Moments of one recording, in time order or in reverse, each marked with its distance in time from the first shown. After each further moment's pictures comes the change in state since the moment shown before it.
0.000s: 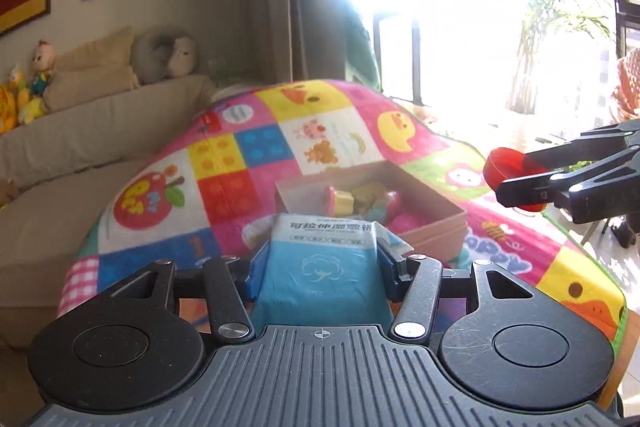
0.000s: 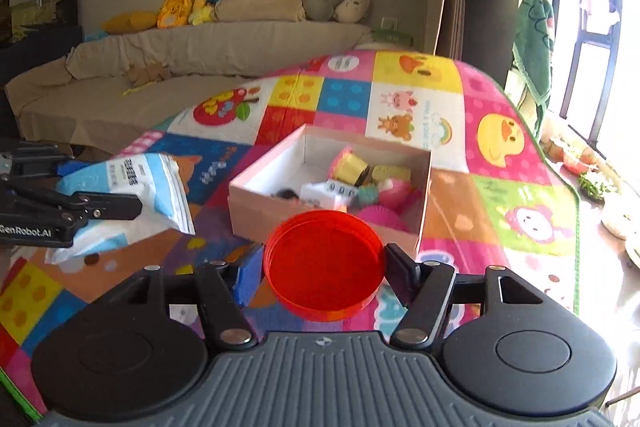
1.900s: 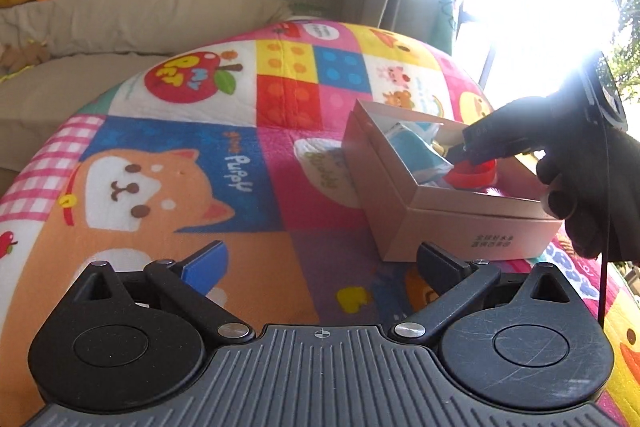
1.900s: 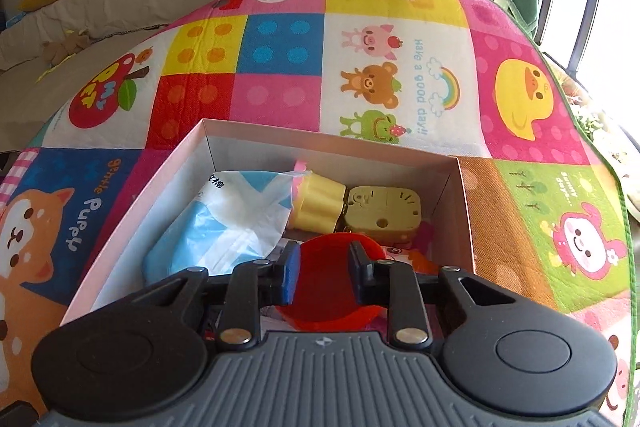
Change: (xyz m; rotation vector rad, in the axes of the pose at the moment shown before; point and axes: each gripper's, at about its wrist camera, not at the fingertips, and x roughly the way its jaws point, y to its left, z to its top) left arm 0.084 0.061 -0.090 -0.353 0.117 0.073; right arm 0.248 -0.030 0.044 0.105 0.301 -0.159
